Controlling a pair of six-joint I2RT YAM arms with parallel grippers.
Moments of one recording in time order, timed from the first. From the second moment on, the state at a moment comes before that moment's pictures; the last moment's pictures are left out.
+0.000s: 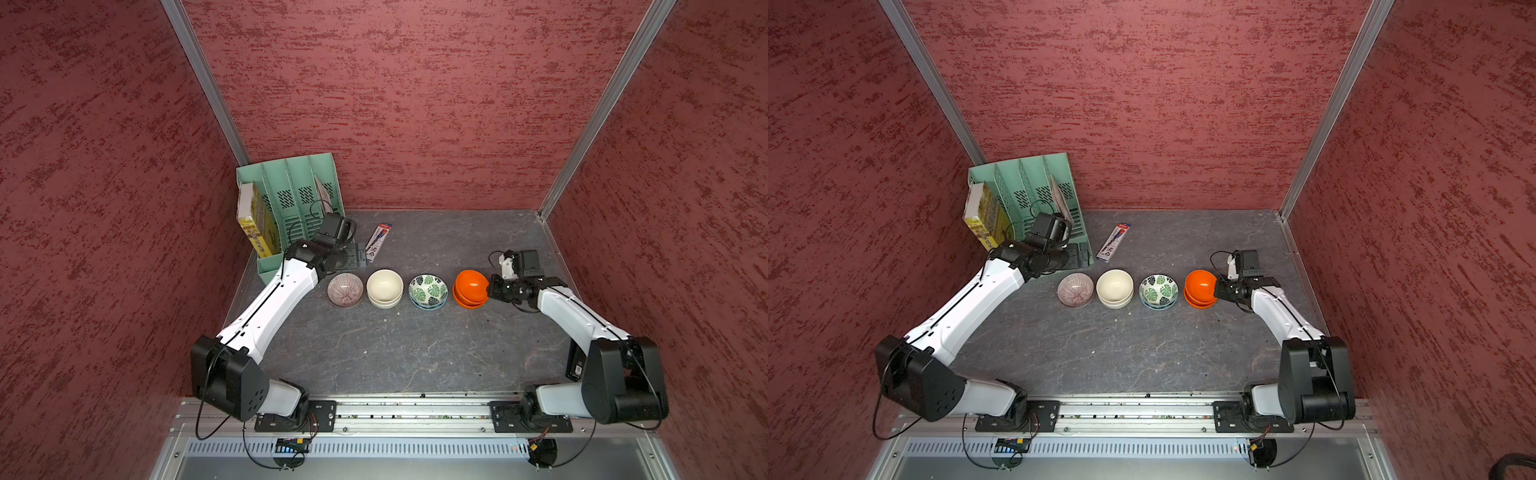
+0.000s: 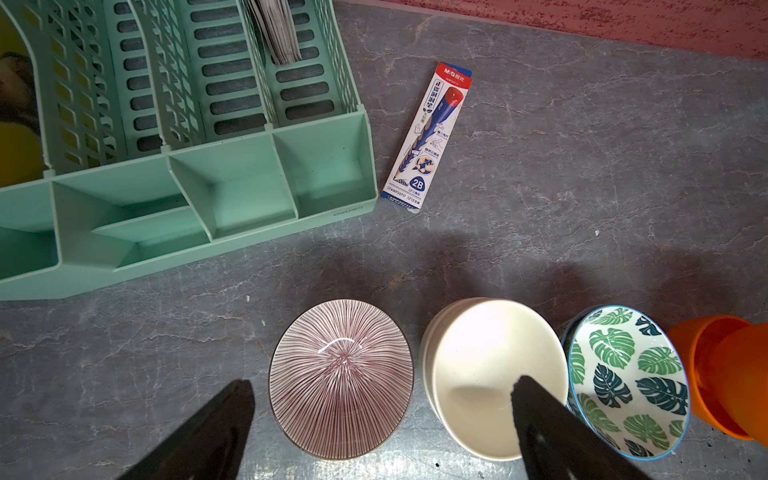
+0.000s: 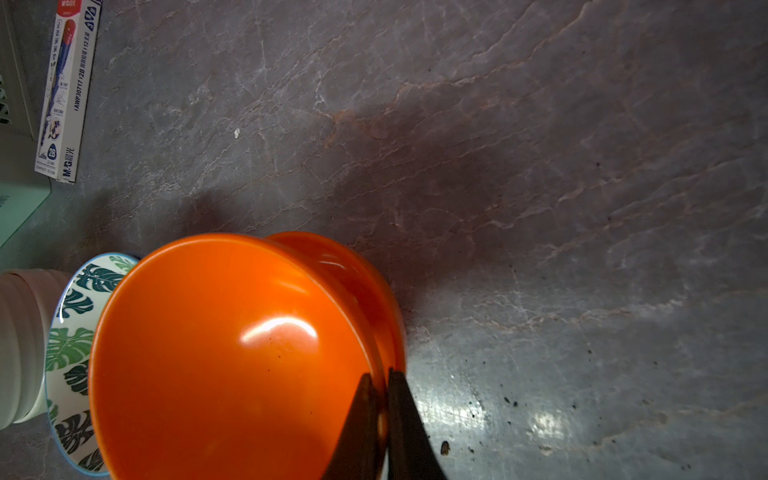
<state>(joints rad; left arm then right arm) -0.37 1.42 1.34 -0.84 -0.16 -0.41 0.05 1.38 0.84 -0.47 -0.24 0.32</state>
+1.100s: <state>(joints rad) -0.37 1.44 1.34 -0.81 -0.16 -0.41 0.12 1.49 0.97 -0.63 -0.09 0.28</state>
